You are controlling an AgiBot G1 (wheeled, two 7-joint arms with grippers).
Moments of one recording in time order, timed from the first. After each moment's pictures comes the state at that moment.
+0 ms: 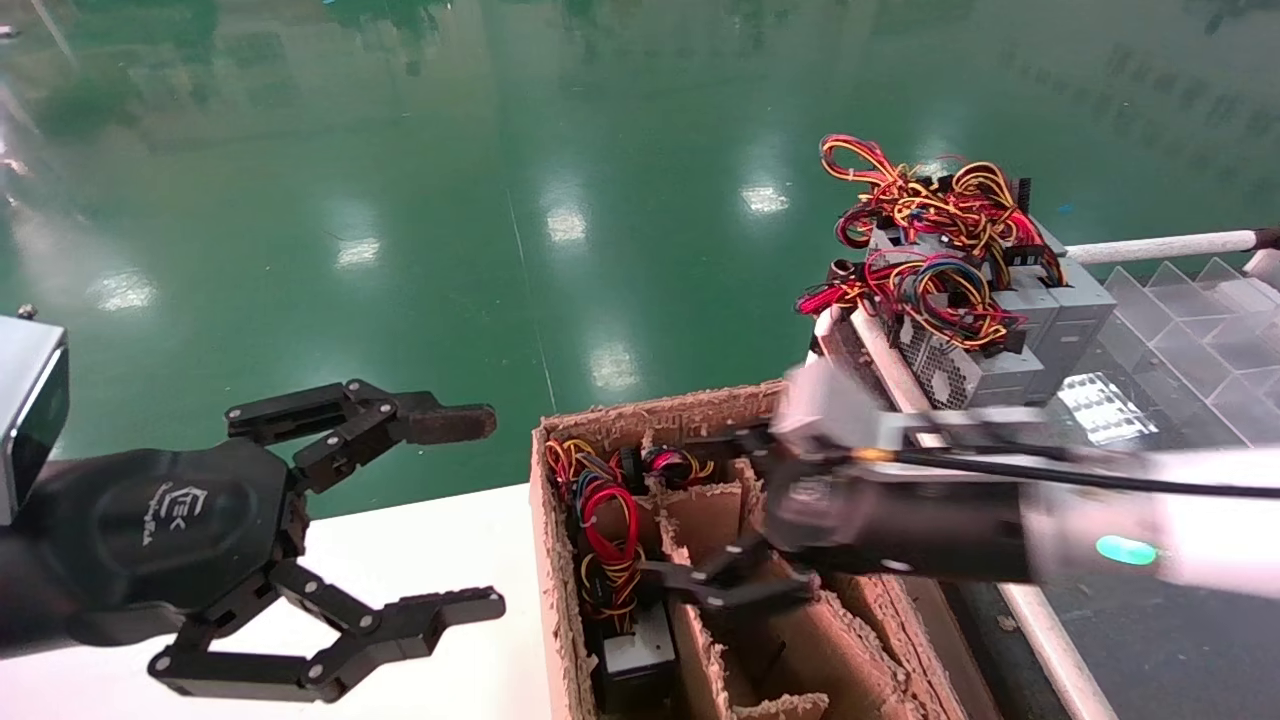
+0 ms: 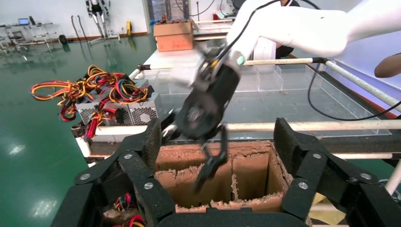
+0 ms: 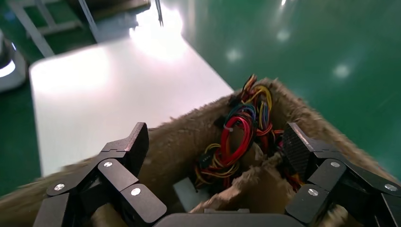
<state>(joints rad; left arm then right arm) -1.10 0.57 0.38 -1.26 0.66 1.45 -0.13 1.29 -0.89 -0.54 1.18 -1.23 -1.27 0.38</state>
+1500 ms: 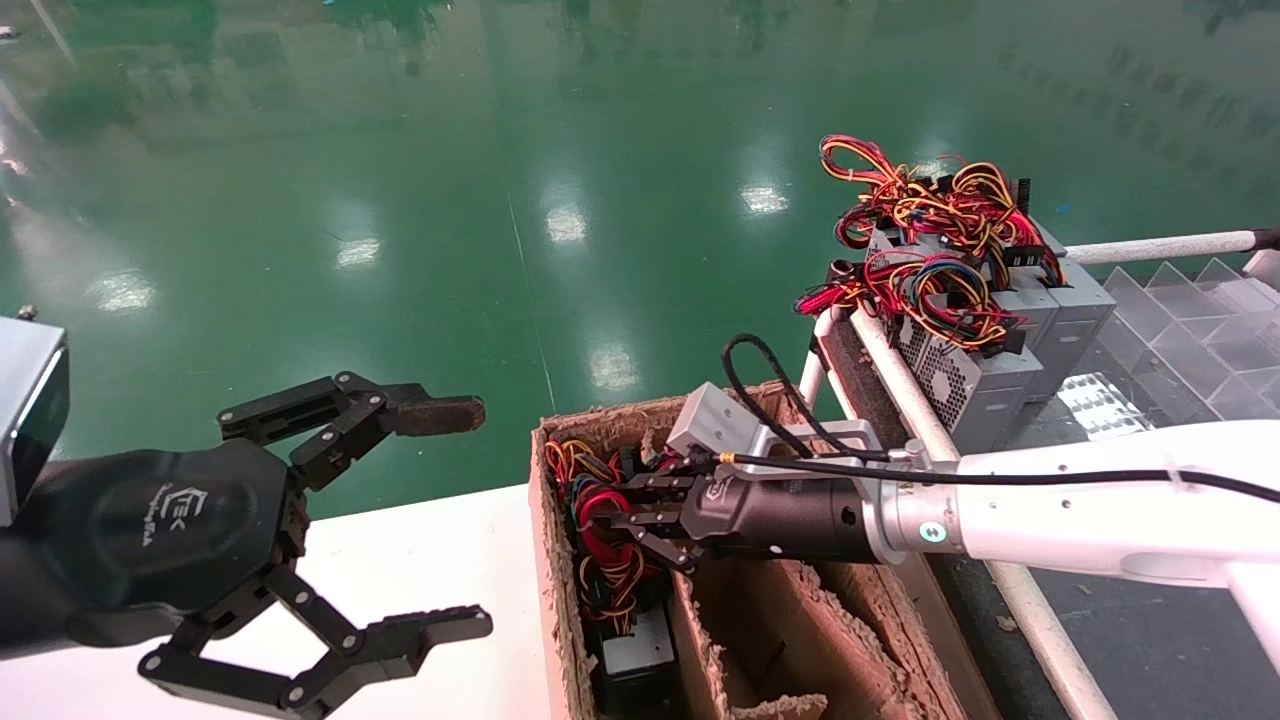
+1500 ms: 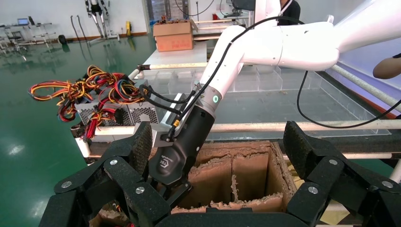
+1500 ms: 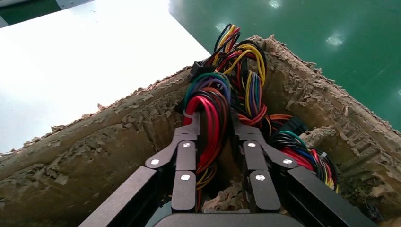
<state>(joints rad) -1.10 0.57 0.38 -1.26 0.66 1.45 -0.13 1.33 -1.09 -0.65 0.98 -1.43 -1.13 0.34</state>
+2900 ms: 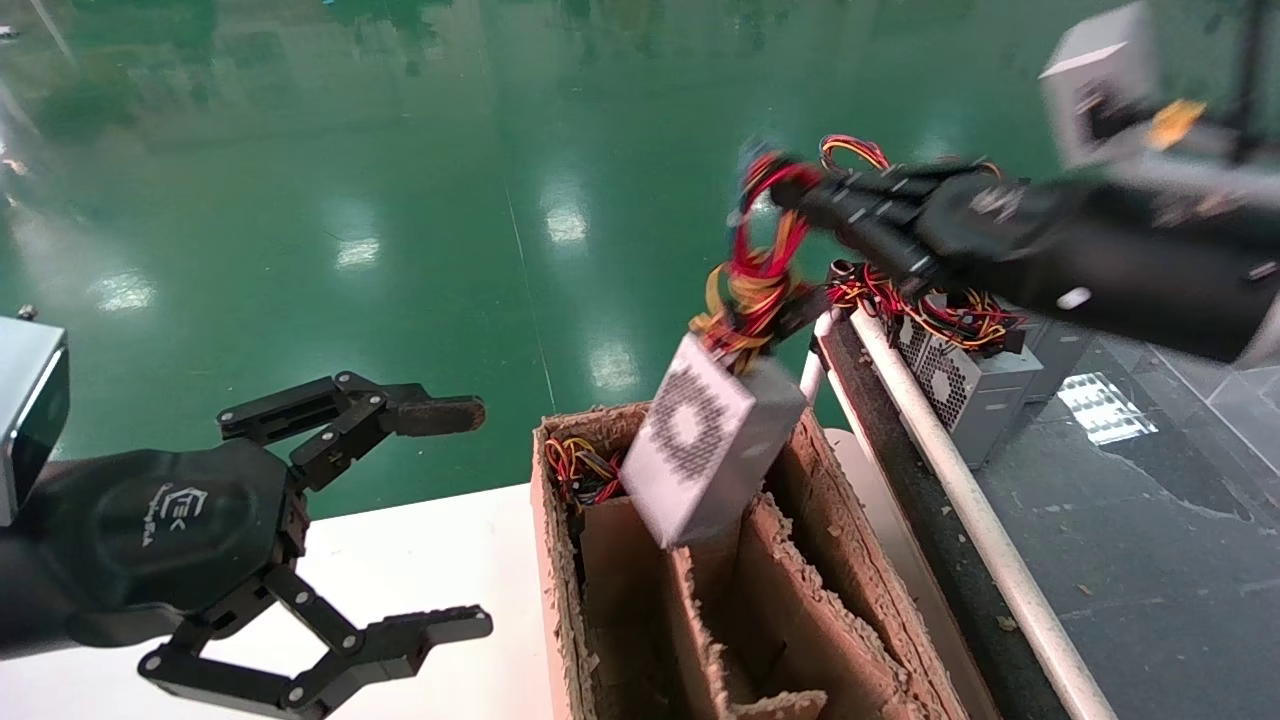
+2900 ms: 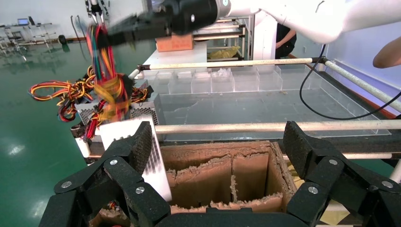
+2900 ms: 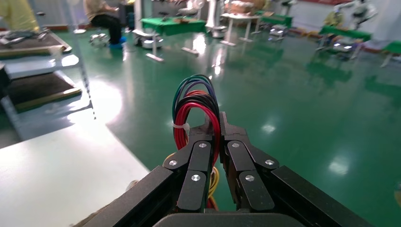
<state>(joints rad) -1.10 0.57 0.38 -1.26 0.66 1.45 -0.13 1.41 -0.80 -0.36 1.01 -1.07 -1.22 0.31</state>
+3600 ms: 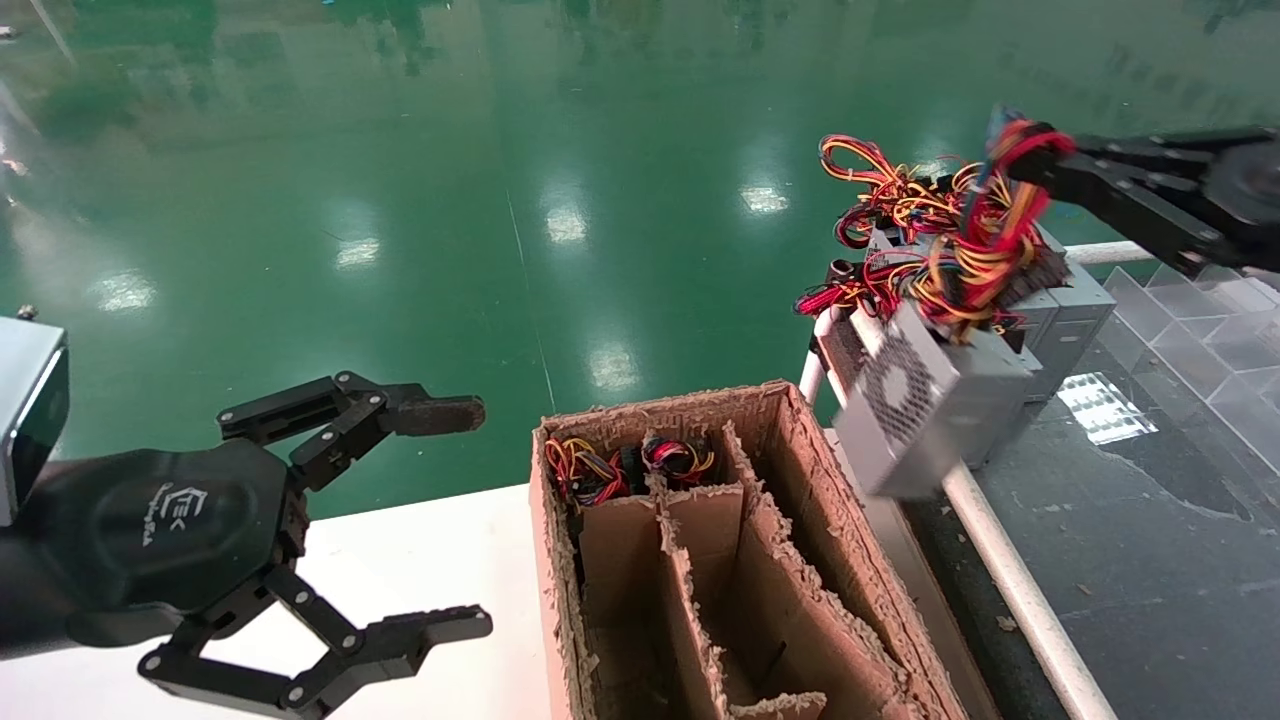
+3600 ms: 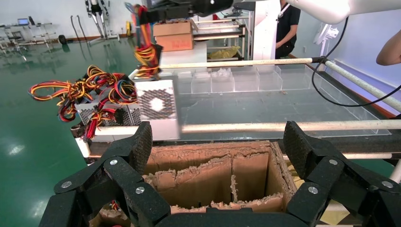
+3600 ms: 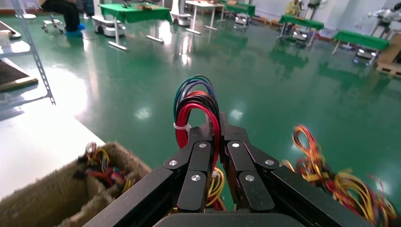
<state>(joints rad) -1.10 0.57 0.38 -1.26 0.66 1.45 -0.13 1.50 -0.61 -0.30 0.74 -1.03 -1.42 0.17</state>
